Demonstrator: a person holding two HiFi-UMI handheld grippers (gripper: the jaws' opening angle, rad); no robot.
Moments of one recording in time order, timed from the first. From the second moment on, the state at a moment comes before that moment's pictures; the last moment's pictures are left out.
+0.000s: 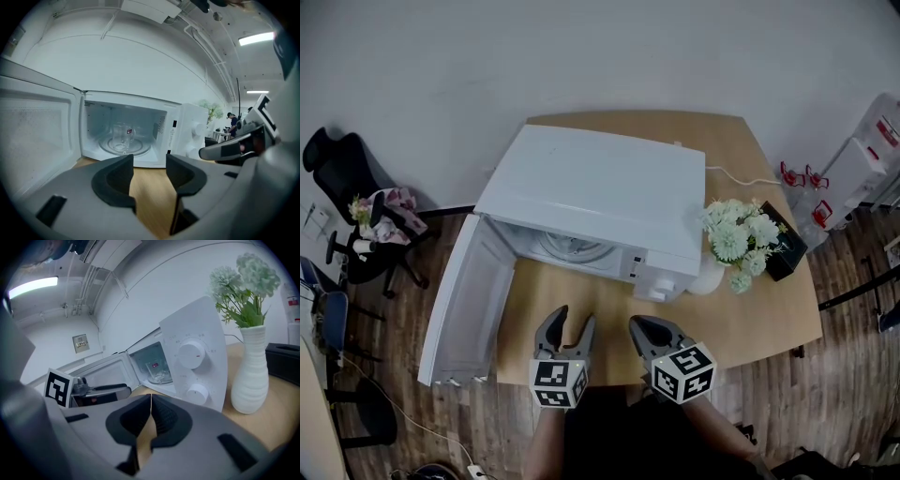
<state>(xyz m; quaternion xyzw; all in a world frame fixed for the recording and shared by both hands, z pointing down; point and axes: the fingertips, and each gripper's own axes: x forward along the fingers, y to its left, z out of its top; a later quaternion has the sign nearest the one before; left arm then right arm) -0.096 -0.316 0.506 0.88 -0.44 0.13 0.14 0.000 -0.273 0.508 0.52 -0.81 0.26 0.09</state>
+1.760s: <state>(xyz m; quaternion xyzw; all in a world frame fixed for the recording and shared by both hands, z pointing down) -0.085 -0.297 0.453 0.90 -0.41 0.09 0.13 0.118 -0.248 0.462 0.67 -0.72 0.18 0.07</state>
